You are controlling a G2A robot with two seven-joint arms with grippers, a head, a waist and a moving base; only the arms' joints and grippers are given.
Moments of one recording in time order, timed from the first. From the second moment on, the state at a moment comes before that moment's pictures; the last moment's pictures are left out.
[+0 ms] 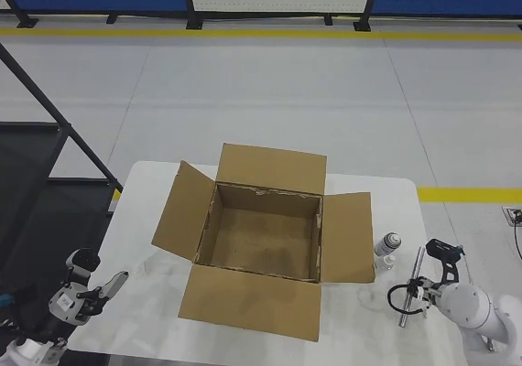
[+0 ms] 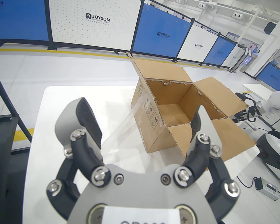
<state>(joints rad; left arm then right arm) 1.70 -1.11 -1.95 -1.86 0.73 -0.70 -0.02 -1.26 -1.11 1.63 -1.66 -0.88 0.36 1.03</state>
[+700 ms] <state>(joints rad) 1.70 -1.11 -1.95 -1.86 0.73 -0.70 -0.02 -1.41 -1.13 1.83 -2.18 -0.44 0.27 0.72</state>
